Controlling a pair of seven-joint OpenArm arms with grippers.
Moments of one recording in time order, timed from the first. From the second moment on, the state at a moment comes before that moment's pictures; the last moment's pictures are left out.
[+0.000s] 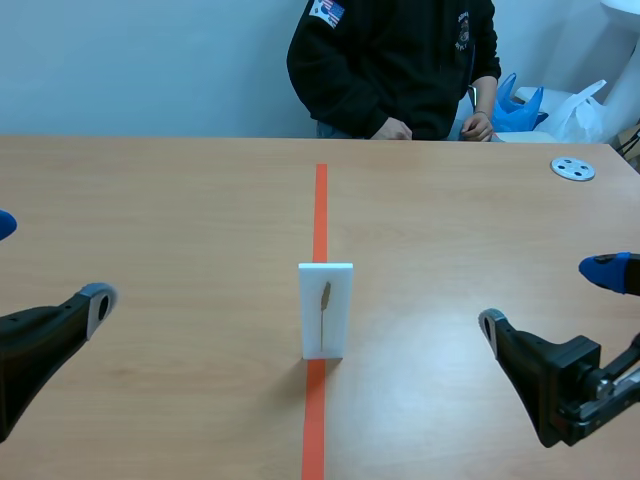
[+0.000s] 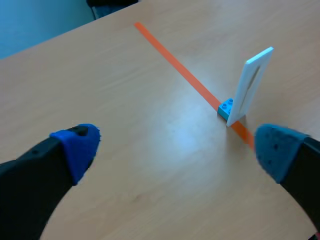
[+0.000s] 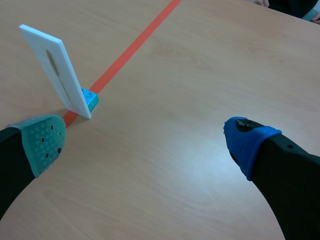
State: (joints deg) left arm 46.9 -20.0 -24.0 127.8 -21.2 -36.7 10.8; right arm -44.7 26.7 12.2 114.0 16.8 24.2 2.4
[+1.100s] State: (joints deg) left arm 21.7 -28.1 7.1 91.3 -10.4 -36.5 -4.5; right arm -44.7 26.7 12.2 114.0 16.8 24.2 2.4
